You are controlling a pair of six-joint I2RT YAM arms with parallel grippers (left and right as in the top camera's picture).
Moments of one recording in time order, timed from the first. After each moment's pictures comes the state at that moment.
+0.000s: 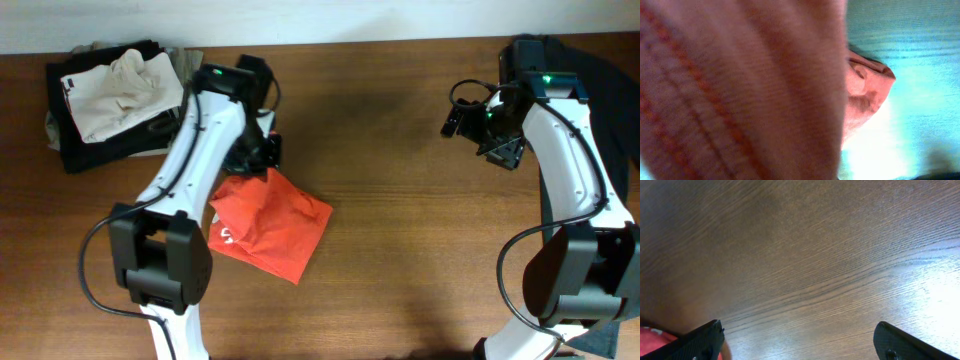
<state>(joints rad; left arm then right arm) -0.30 2.07 1.90 -1.46 0.10 -0.21 -0.08 1.86 1.66 -1.14 -0.15 0.45</state>
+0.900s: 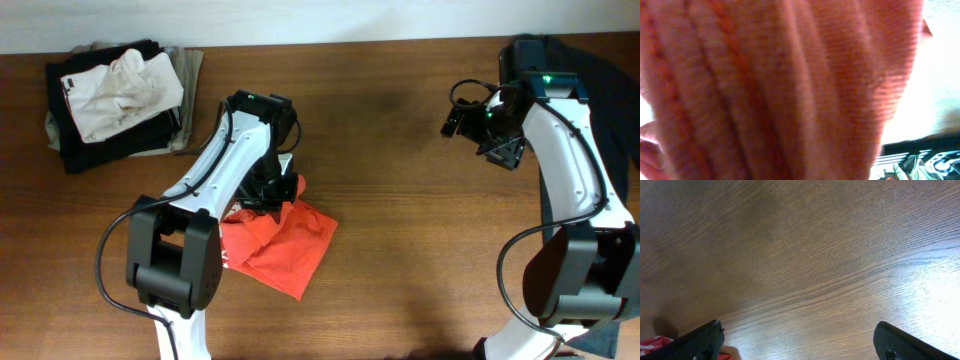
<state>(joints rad) -0.38 2.07 1.72 -1.53 0.17 -0.23 -0.08 1.86 1.66 -1.14 -0.15 0.45</state>
